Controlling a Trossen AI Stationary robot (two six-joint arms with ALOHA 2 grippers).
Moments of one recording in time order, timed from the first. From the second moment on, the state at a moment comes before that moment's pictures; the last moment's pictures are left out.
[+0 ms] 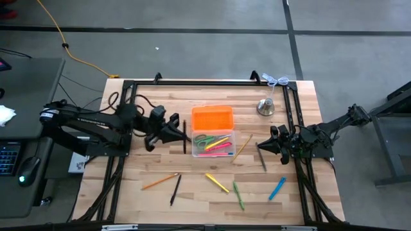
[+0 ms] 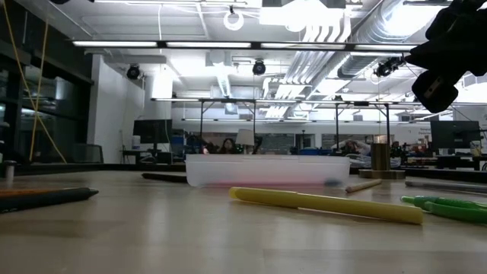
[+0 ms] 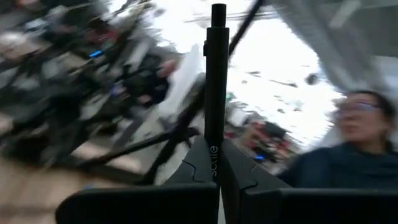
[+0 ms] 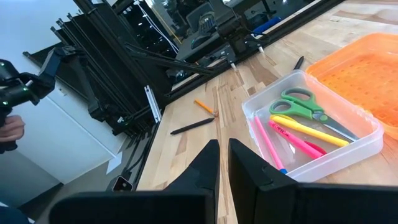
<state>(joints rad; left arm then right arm) -0.07 1.02 0.66 0.65 0.29 -0.64 0.41 0.21 0.08 0.02 0.28 0.63</state>
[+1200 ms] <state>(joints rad) -0.07 1.48 1.15 -0.36 -0.08 -0.41 0.41 0.21 0.08 0.00 0.29 0.63</state>
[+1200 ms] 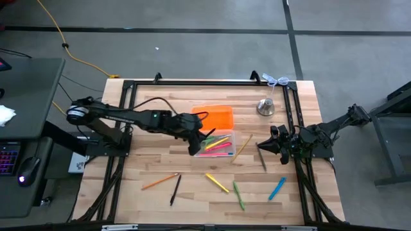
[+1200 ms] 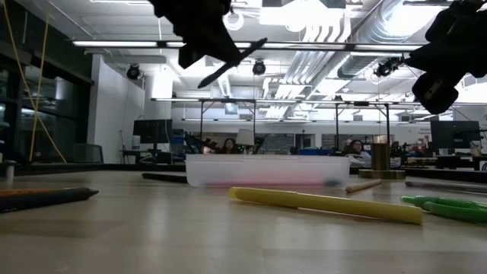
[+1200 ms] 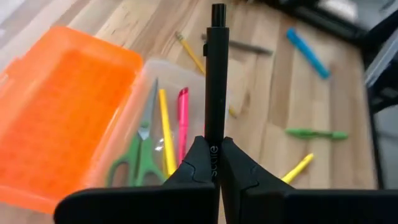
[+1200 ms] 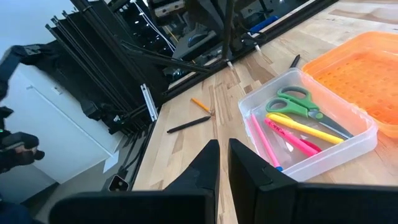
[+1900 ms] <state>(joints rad) -0.06 1.79 1.55 -0.69 -0.09 -0.14 0.41 0.21 0.08 -0.02 0.28 0.63</state>
